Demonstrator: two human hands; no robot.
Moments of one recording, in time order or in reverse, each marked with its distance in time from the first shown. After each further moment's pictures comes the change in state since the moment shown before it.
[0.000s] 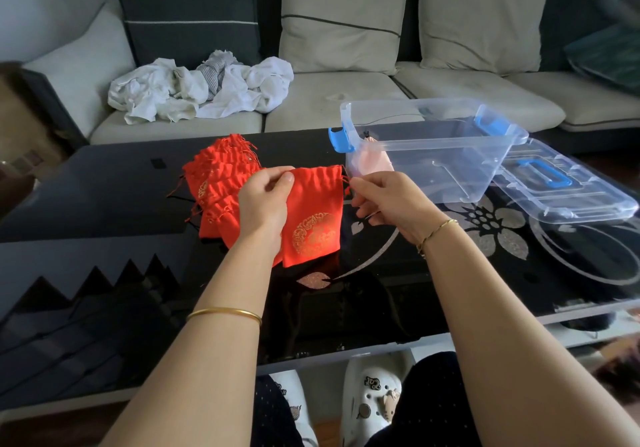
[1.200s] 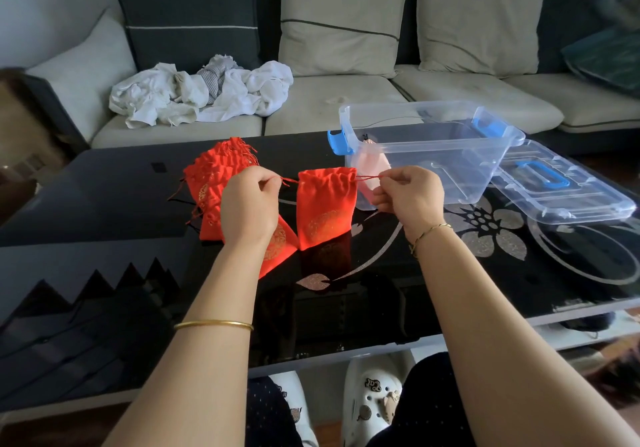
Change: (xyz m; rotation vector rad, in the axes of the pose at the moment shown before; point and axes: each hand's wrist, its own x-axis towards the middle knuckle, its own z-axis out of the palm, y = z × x) left_hand 0.005 0.002 -0.018 0.589 0.083 0.415; right_hand 0.004 0.009 -0.006 0.138 0.432 0.048
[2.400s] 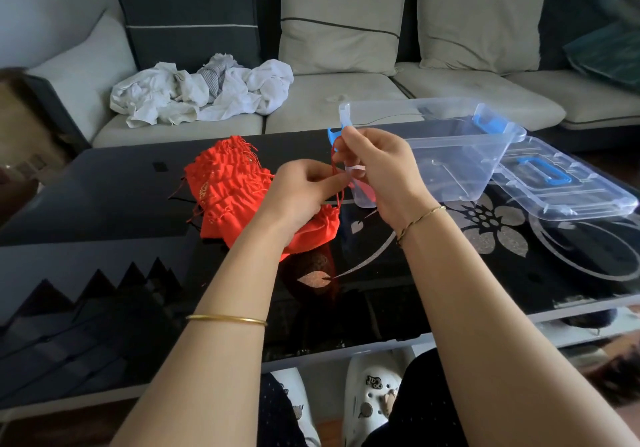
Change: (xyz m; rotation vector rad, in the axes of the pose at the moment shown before) left_hand -0.011 0.049 0.000 -0.444 -0.526 -0.075; right_hand -0.023 -0.047 0.019 0.322 -0.288 -0.167
